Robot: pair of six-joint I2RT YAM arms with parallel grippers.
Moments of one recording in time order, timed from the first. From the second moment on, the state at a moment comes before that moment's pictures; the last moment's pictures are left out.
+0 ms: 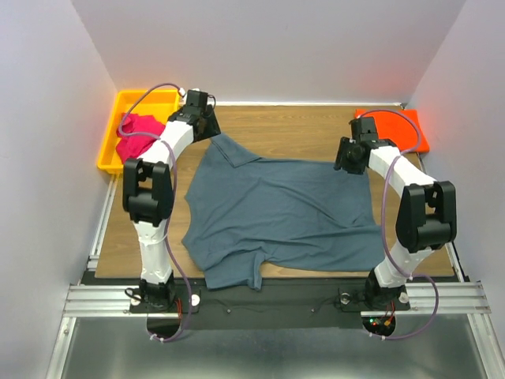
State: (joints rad) left arm -0.23 2.02 1.72 -0.49 -0.16 -0.47; right arm 0.11 1.70 1.25 -0.53 0.10 0.35
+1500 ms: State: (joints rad) left arm -0.16 2.40 2.00 -0.33 -0.02 -0.47; right arm -0.07 1.97 1.40 -0.46 0.21 0.34
